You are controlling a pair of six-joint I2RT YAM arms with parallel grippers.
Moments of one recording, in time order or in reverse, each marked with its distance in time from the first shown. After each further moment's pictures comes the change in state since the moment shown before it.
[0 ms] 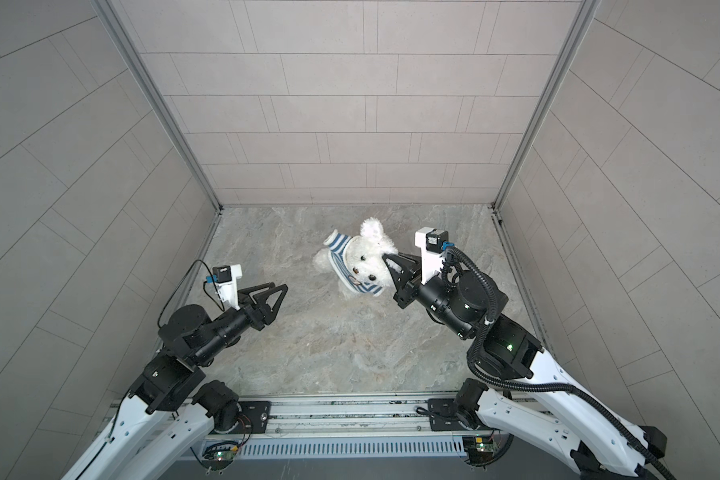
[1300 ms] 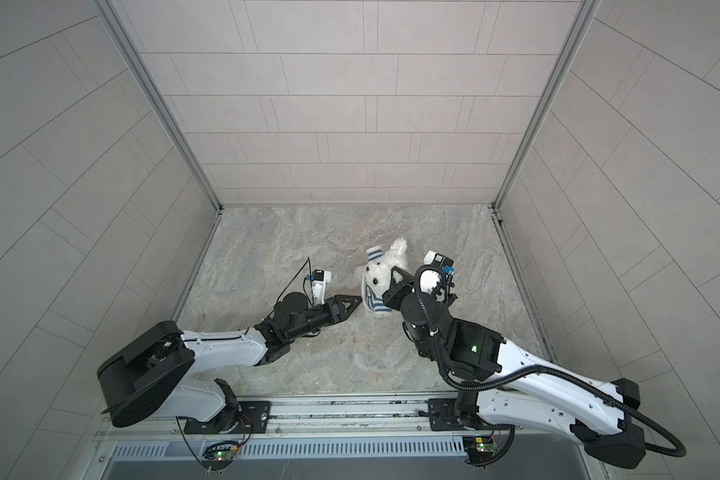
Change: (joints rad) left arm -0.318 0.997 -0.115 0.999 0.041 -0.455; right arm 0.241 0.102 -0.099 -0.123 0.652 0.661
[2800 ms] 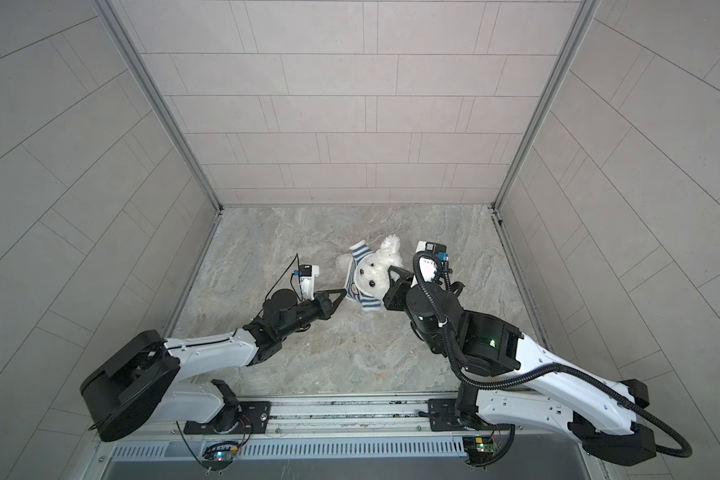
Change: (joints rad) left arm 0.101 -0.113 -0.040 -0.079 -0.072 0.237; right arm 0.005 0.027 0.217 -0.258 -0.134 -0.176
